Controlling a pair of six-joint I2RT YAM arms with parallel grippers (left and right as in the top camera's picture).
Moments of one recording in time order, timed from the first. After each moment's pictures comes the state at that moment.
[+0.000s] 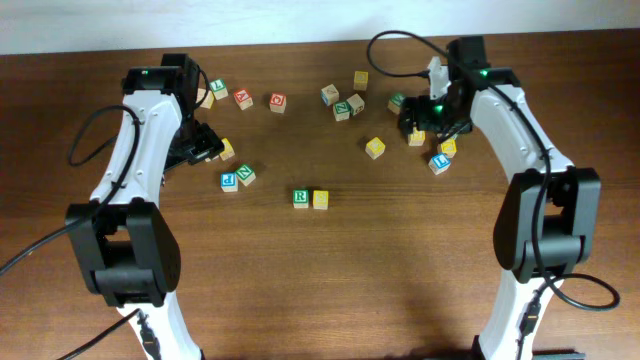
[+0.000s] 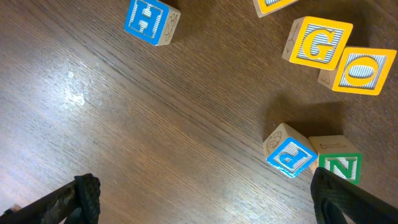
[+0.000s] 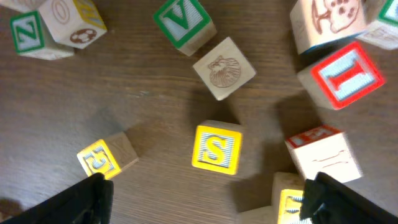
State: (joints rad) left arm -0.04 2.07 1.85 -1.38 -0.22 -0.63; right arm 0.04 2.11 1.72 -0.84 -0.21 0.03
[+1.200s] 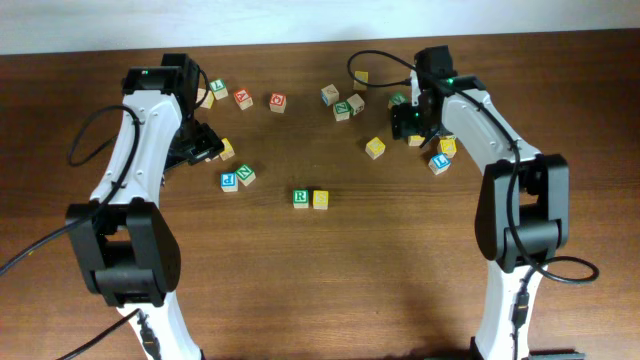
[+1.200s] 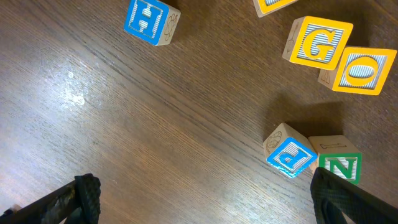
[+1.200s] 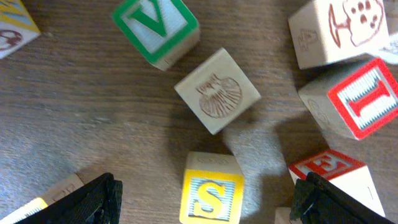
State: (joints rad) left arm -0.04 2.07 1.85 -1.38 -0.22 -0.63; right arm 0.12 2.20 1.72 -0.74 0.02 0.08
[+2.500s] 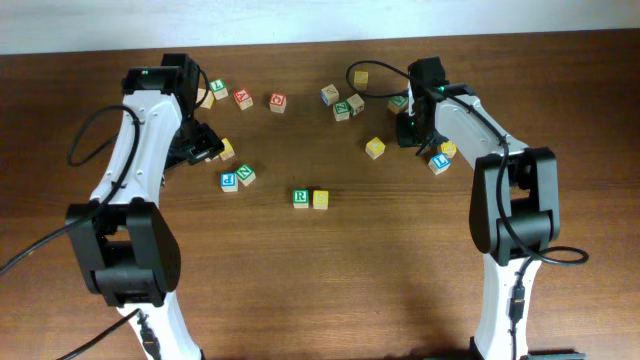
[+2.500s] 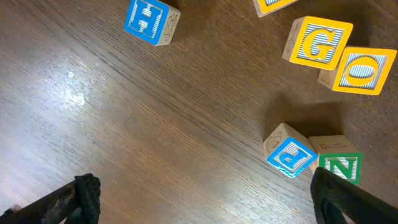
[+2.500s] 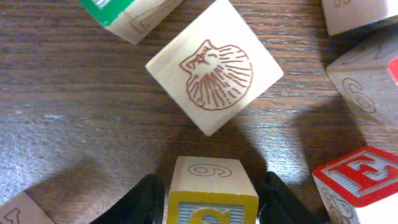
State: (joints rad) left arm -0.04 2.07 1.85 -1.38 -0.22 -0.63; right arm 0.12 2.25 1.70 -0.73 0.05 0.11
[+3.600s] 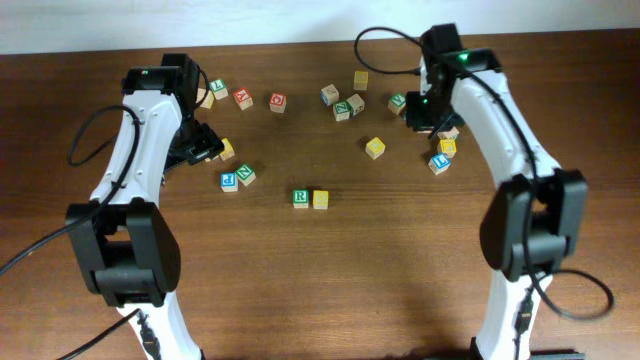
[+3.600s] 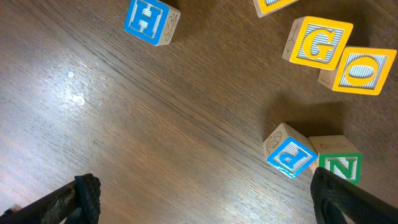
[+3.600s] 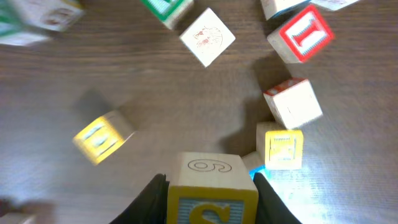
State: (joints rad) left arm -0.04 2.07 1.85 -1.38 -0.22 -0.63; right arm 0.12 2.11 1.92 -1.14 -0.01 0.17
